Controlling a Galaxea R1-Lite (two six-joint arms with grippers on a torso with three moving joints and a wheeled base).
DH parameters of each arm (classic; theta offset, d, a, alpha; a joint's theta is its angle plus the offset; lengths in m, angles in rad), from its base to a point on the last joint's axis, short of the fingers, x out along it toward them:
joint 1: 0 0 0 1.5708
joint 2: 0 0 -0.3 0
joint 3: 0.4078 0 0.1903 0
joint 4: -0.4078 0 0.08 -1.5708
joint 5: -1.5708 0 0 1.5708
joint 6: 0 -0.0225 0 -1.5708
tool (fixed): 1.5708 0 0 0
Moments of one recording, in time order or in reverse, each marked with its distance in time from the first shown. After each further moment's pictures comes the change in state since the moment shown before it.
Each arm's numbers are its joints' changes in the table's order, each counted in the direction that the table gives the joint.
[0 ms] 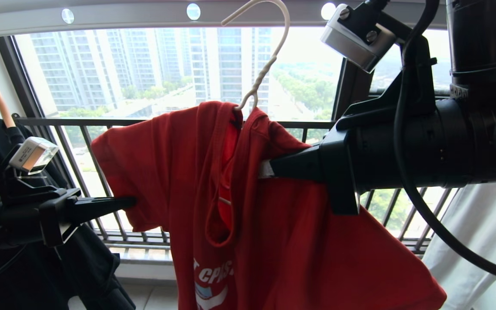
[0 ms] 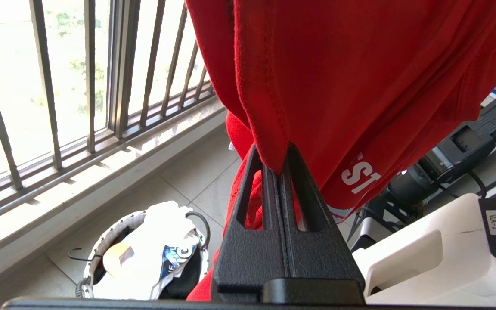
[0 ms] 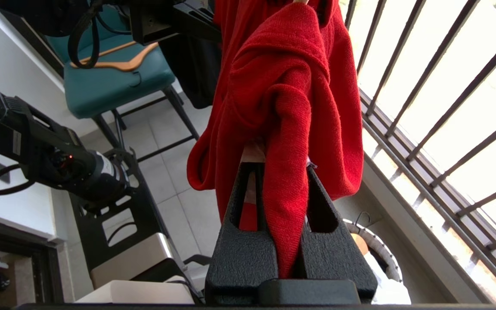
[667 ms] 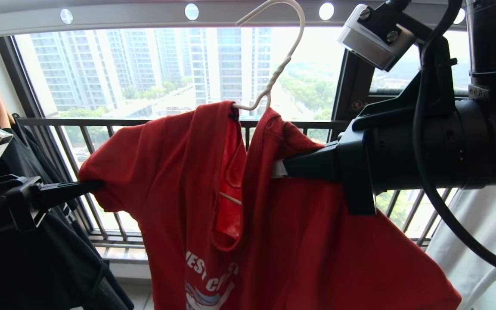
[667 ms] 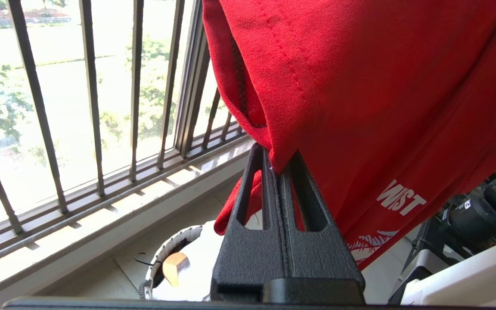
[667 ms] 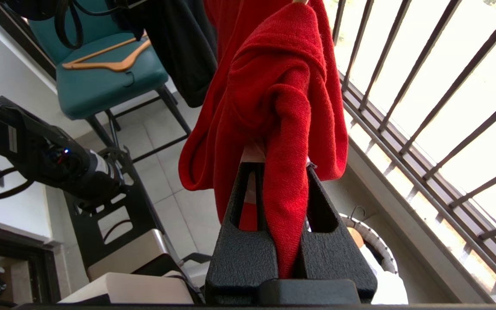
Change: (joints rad) left arm 0.184 0.009 0.023 0.065 0.008 0.012; right arm -0.021 0.033 -0.028 -0.010 -0.007 -0.001
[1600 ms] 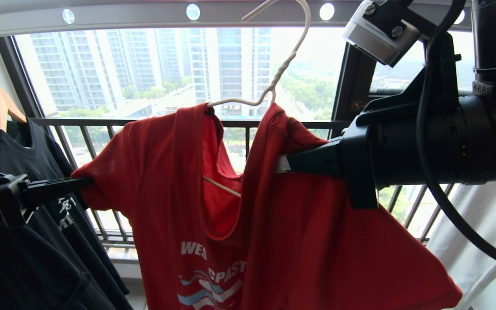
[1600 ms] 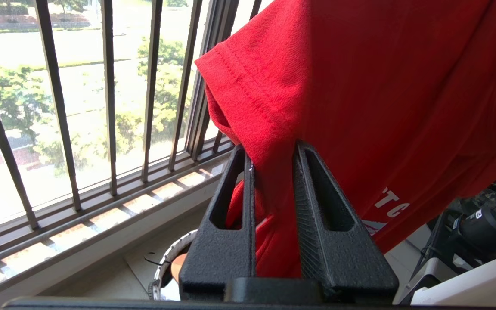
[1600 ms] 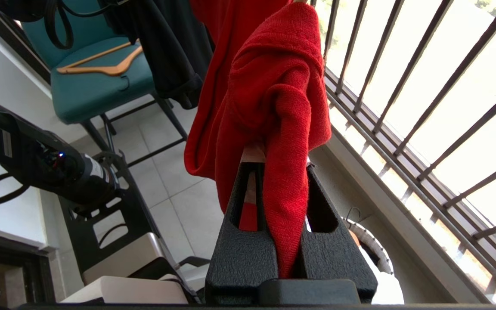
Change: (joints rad) left arm 0.048 0.010 0.008 -0.001 -0.002 0.012; right arm -0.012 0.004 0.003 0.003 -0.004 0.002
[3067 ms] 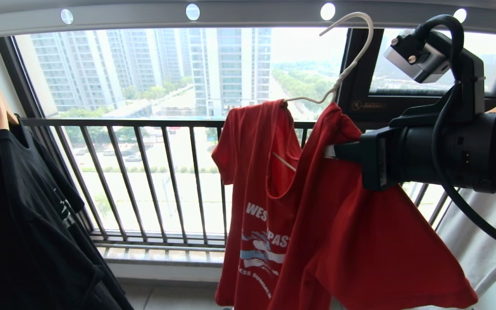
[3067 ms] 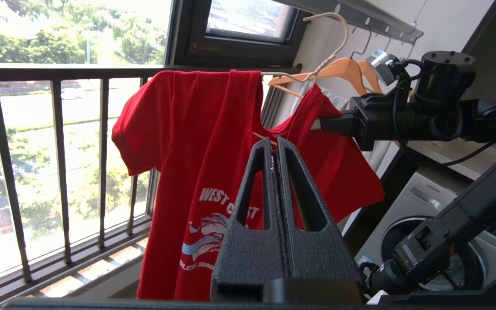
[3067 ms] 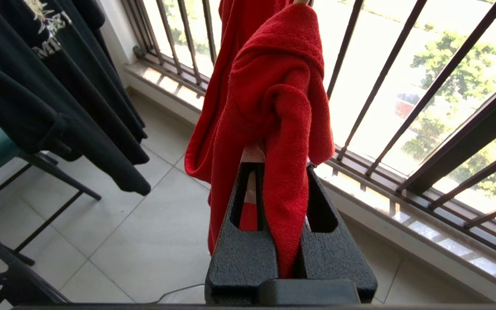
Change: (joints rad) left arm 0.000 0.477 0.204 -0.082 0.044 0.571; right arm -0.053 0.072 -0.133 0.065 -0.416 -0.075
